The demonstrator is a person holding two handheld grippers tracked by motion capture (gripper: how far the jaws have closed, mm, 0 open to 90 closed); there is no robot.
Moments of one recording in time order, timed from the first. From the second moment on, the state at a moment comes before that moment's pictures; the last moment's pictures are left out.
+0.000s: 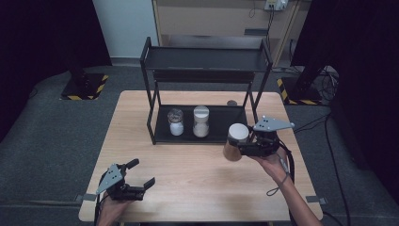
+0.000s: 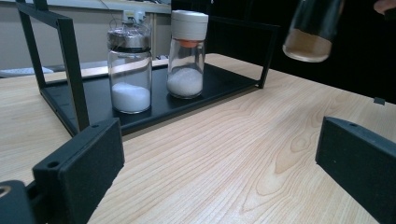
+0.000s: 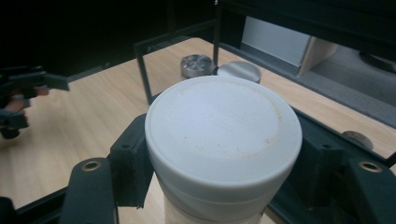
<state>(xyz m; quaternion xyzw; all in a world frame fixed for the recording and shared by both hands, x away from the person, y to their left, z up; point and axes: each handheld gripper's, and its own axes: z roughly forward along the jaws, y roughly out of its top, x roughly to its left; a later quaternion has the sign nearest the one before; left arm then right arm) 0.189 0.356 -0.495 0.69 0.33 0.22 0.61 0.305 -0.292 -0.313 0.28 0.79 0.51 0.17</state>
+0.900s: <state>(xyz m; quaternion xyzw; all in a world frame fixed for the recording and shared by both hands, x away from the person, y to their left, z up) 0.189 0.356 -0.495 0.69 0.33 0.21 0.61 0.351 -0.261 -0.305 0.35 0.76 0.50 0.23</state>
